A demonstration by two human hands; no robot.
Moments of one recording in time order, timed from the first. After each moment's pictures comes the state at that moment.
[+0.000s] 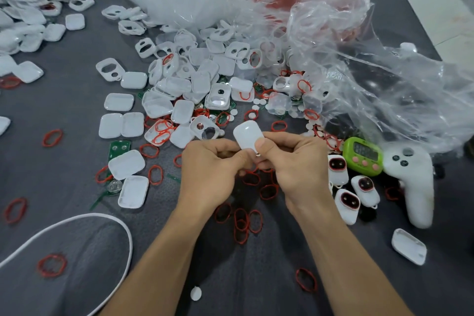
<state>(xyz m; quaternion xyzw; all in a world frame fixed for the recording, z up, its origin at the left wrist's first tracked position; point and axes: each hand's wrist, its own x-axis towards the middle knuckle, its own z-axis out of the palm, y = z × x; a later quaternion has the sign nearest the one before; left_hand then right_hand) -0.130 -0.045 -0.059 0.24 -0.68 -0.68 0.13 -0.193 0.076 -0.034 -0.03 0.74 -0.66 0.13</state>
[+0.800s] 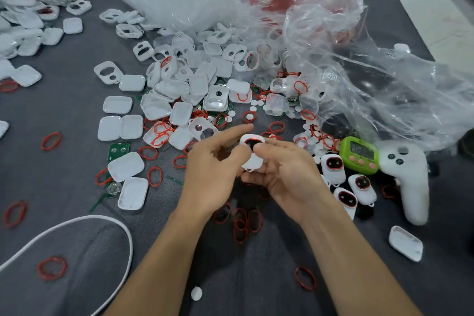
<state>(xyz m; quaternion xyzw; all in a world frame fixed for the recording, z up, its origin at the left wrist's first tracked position) -0.132 -0.043 -0.053 0.18 -0.68 -0.69 0.15 -0.191 0.077 -0.027 0.01 0.54 -0.75 0.38</state>
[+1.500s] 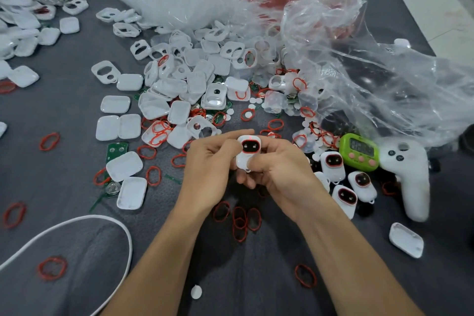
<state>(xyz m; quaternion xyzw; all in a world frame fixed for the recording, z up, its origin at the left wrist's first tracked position) -0.135 -0.042 -0.054 0.19 -0.59 -0.78 0.12 -0.192 0.073 -0.036 -0.05 0.61 -0.70 0.38</state>
